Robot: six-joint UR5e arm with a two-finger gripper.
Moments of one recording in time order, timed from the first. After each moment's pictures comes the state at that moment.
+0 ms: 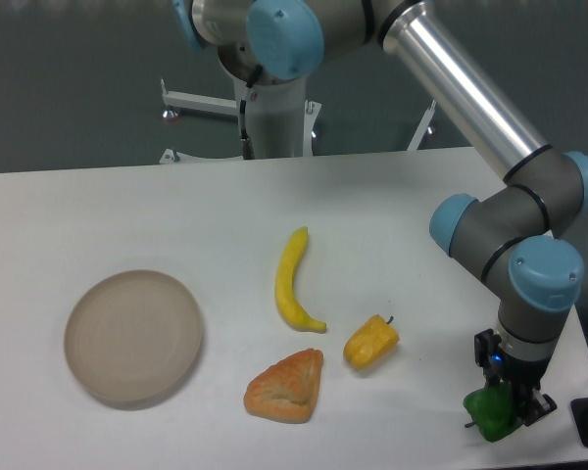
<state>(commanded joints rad) 2.40 -2.54 -0.69 -1.18 1.51 1.69</state>
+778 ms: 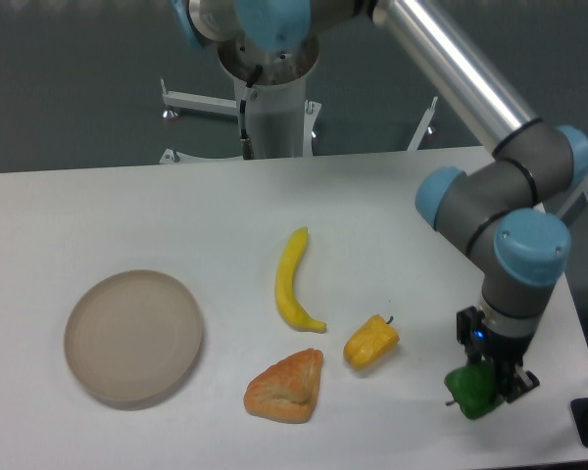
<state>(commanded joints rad) 2.40 -2.30 -0.99 -1.21 1.50 1.66</state>
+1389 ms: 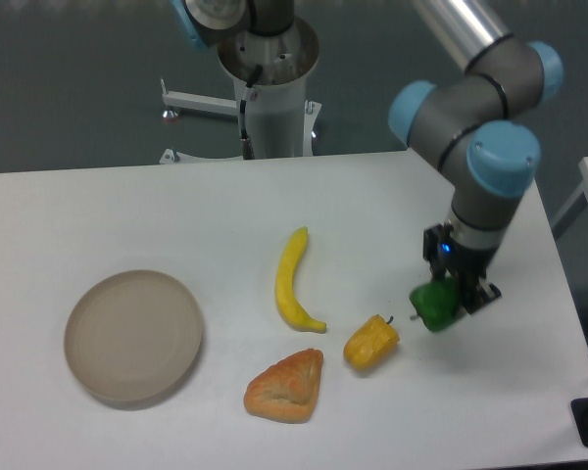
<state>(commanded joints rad) 2.47 -2.01 -1.42 -1.21 1.49 1.73</state>
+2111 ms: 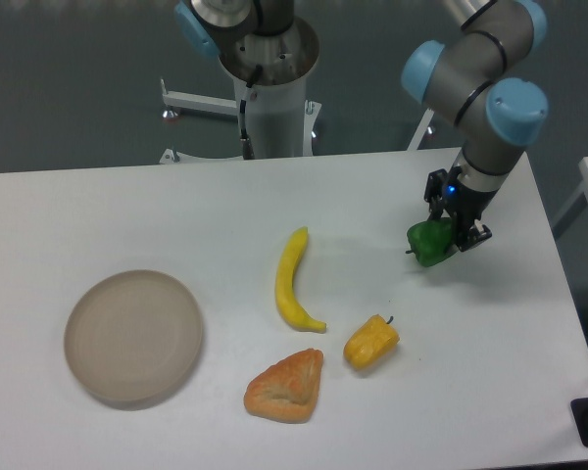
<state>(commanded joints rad) 2.64 -1.97 -1.62 -1.17 1.39 1.89</state>
